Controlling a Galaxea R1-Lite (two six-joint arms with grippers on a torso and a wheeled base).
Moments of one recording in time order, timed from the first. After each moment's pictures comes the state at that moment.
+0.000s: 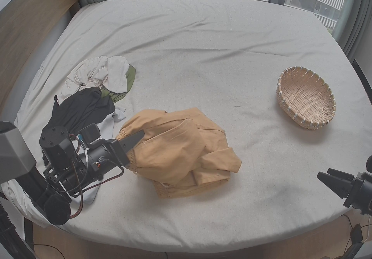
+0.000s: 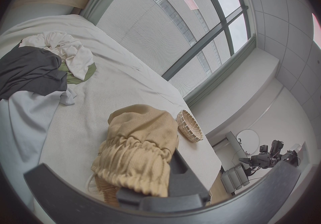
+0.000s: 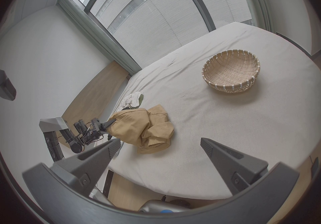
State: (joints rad) left arm -0.36 1.93 -0.39 -1.54 -0.34 -0.54; right arm 0.32 0.93 -0.15 -0.58 0.20 0.44
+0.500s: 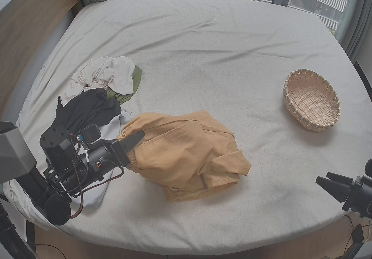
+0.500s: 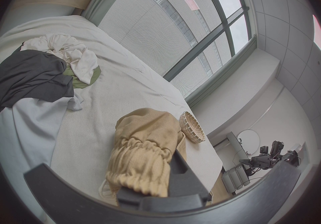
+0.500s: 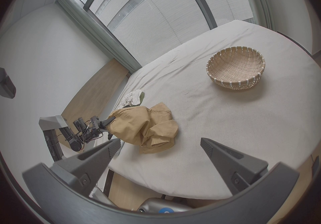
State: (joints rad) left arm -0.36 1.93 -0.39 -1.54 -0.34 -0.53; right arm 0.32 0.92 -0.13 -0.58 0.20 0.44
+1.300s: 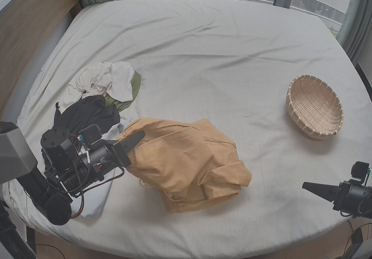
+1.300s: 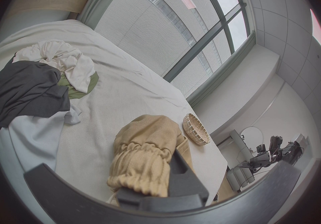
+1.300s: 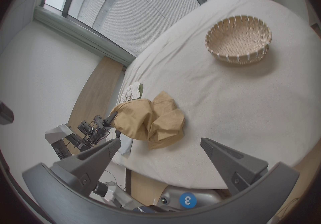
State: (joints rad) left arm -0.36 1.94 -0.39 -1.54 -0.33 -0.49; right arm 0.33 1.09 -0.14 -0.58 0.31 0.63
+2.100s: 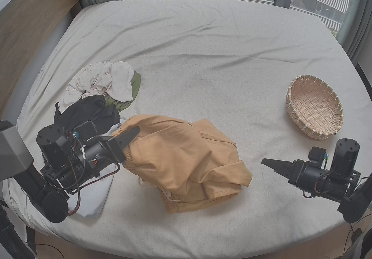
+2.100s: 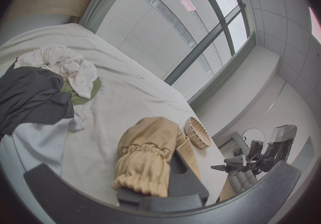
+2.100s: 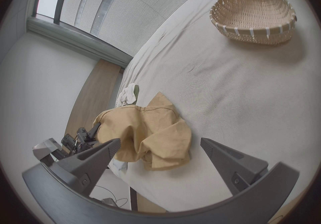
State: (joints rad) left arm -0.32 1.91 -0.40 -1.54 -0.34 -0.49; right arm 0.34 1.82 -0.20 -1.32 0.32 0.72
